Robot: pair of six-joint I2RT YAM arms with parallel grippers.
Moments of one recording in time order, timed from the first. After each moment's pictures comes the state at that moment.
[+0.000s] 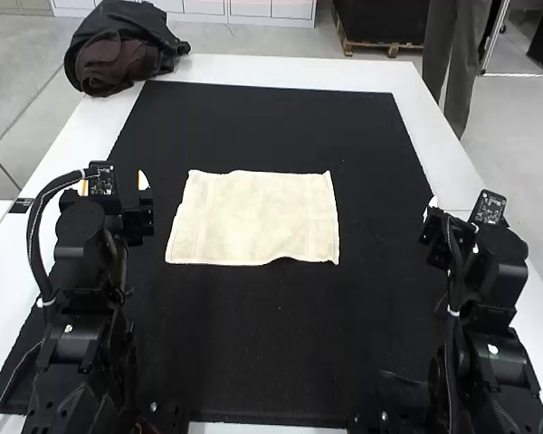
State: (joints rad) left arm 0.06 0.00 0.01 0.06 -0.27 0.17; right arm -0.06 0.01 0.01 -0.05 0.21 0.09
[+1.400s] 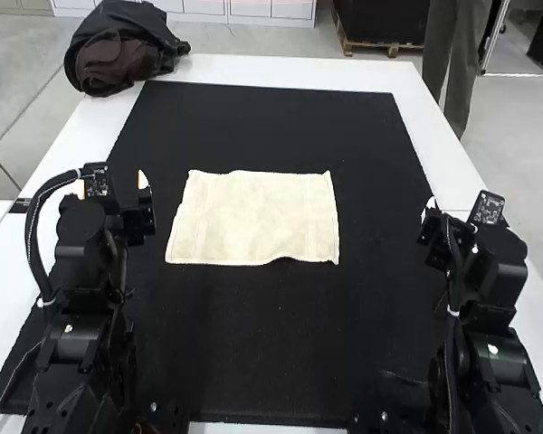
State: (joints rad) left arm 0.06 0.00 0.01 0.04 -0.27 0.07; right arm -0.06 0.01 0.01 -0.06 0.19 0.10
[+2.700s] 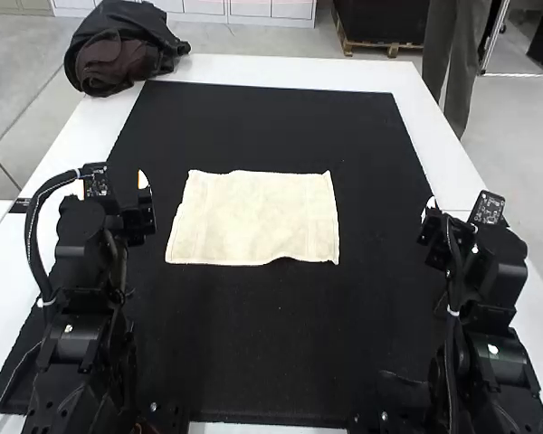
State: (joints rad) left arm 0.06 0.00 0.01 0.04 -0.27 0.05; right arm -0.06 0.01 0.01 -0.06 0.19 0.10
